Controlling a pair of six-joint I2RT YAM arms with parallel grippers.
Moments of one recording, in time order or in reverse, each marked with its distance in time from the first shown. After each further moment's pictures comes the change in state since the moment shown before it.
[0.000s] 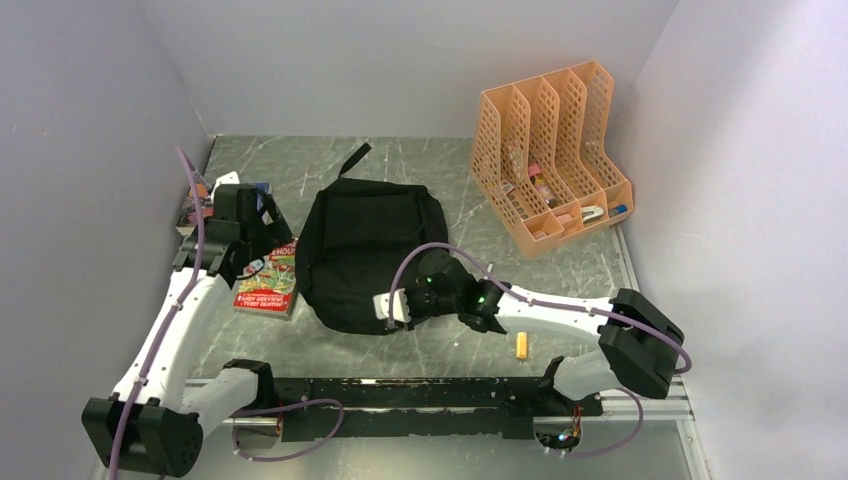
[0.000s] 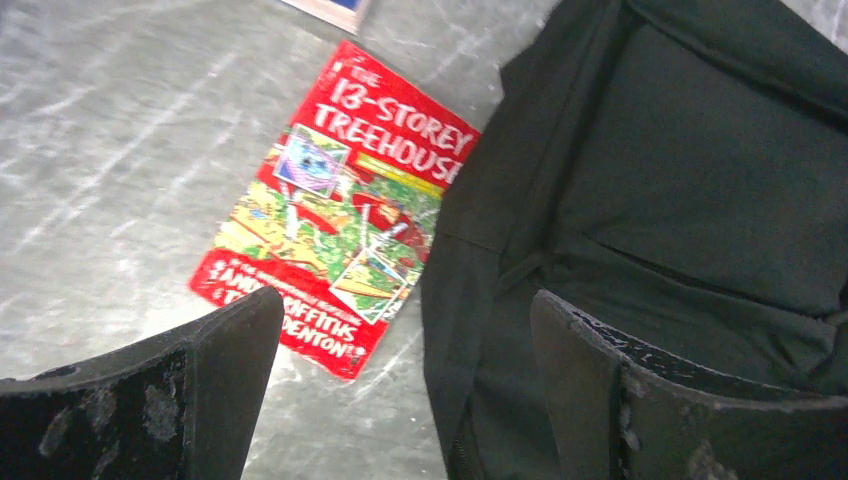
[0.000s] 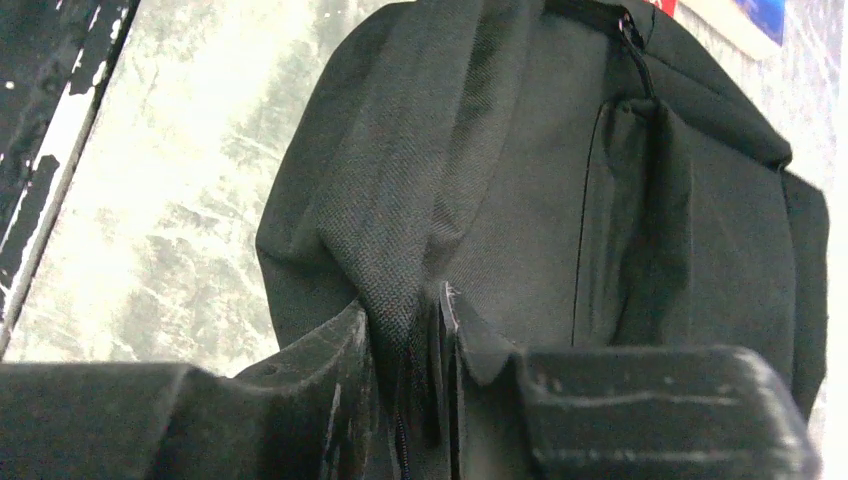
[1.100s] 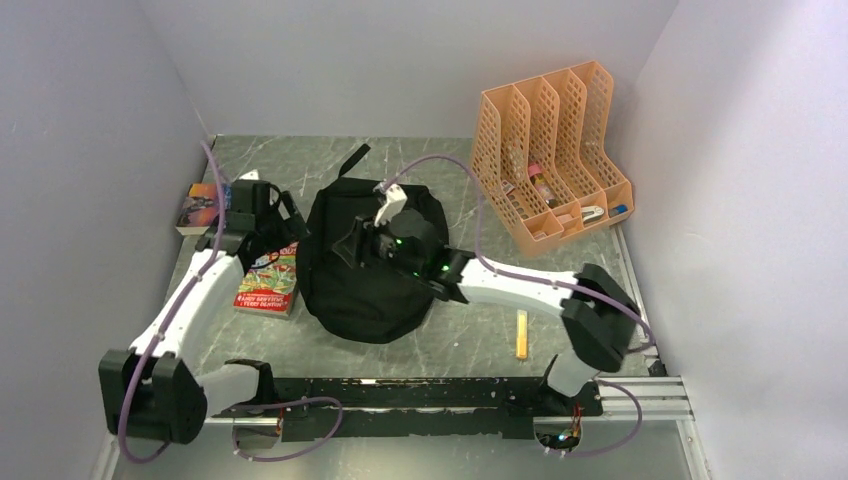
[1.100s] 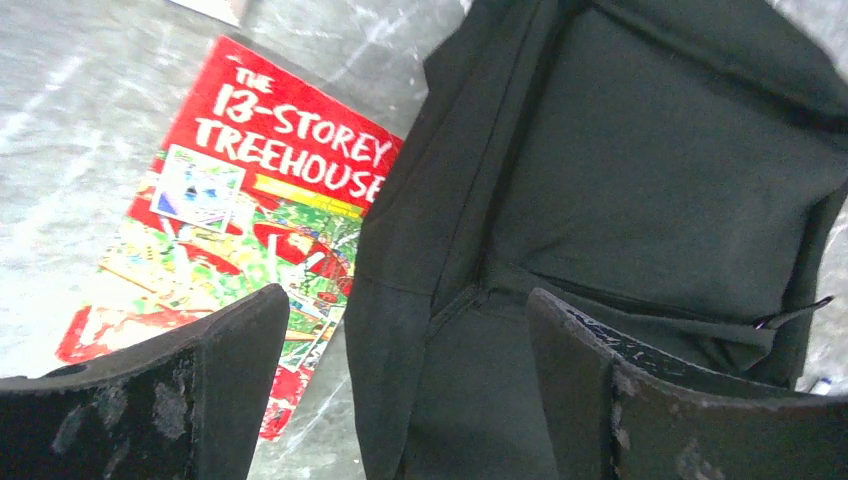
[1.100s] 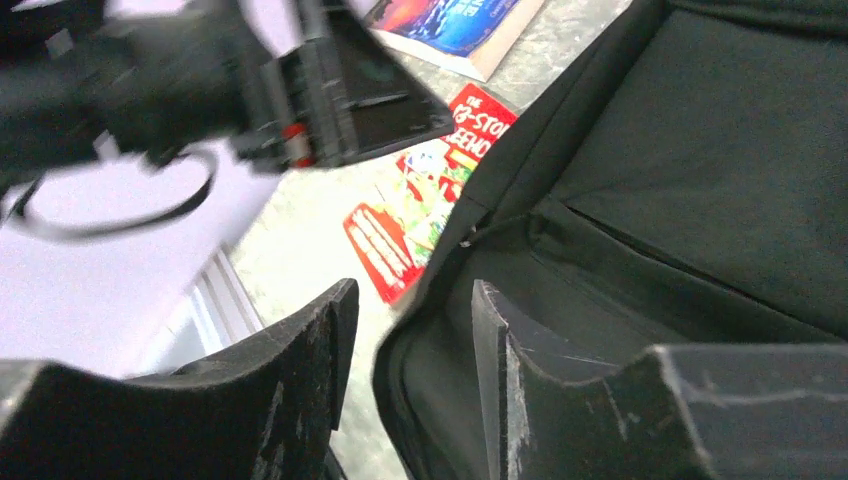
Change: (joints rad) left arm 0.002 0.185 -0.082 0.230 0.192 -0.008; right arm -0.002 0.190 0.328 0.222 0.441 1.411
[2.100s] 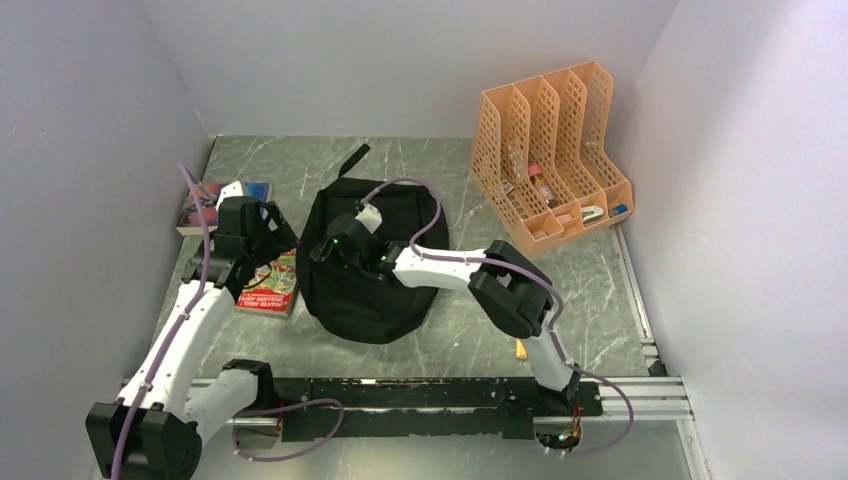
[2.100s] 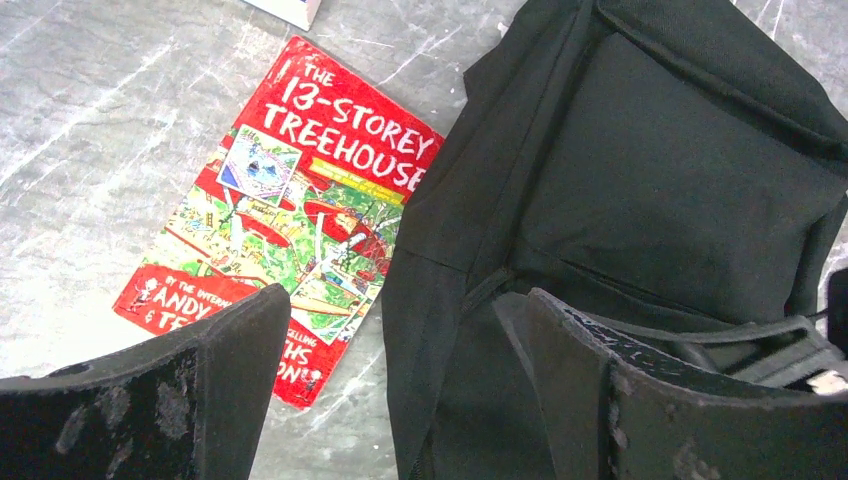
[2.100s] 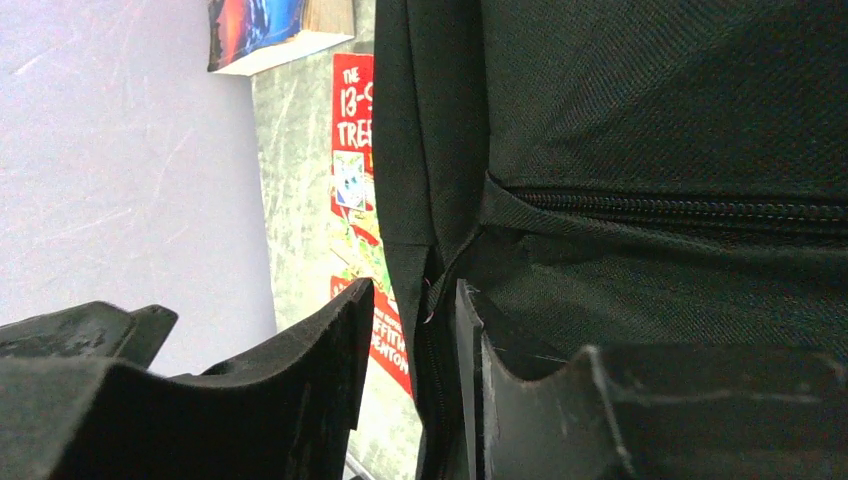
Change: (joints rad) left arm -0.003 -0.230 -0.084 -0.046 -0.117 -0.044; right arm 0.034 0.520 0.430 -0.271 0.182 0.684
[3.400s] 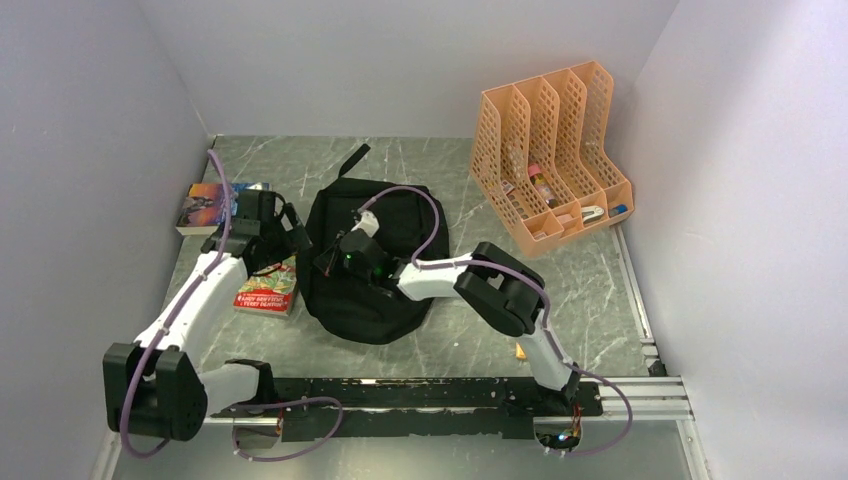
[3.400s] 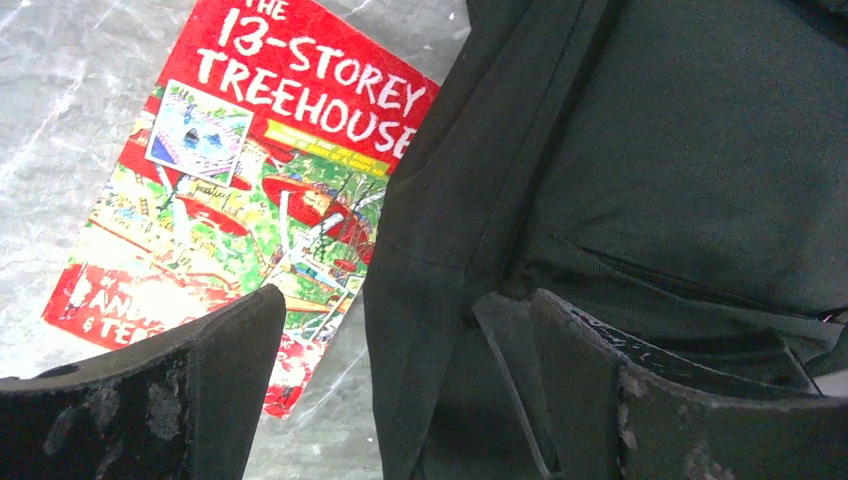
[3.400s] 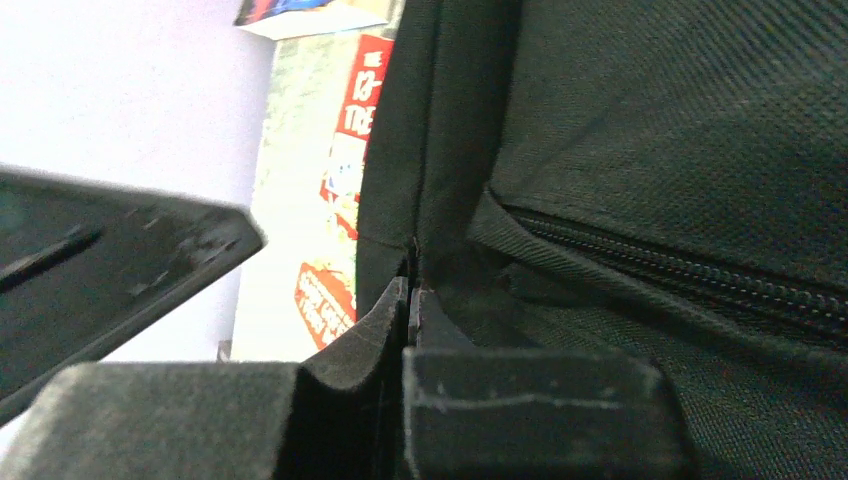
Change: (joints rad) left arm -0.005 0.193 0.019 0.010 0.081 0.010; right arm 0.003 0.066 -0.144 0.360 -0.040 -0.181
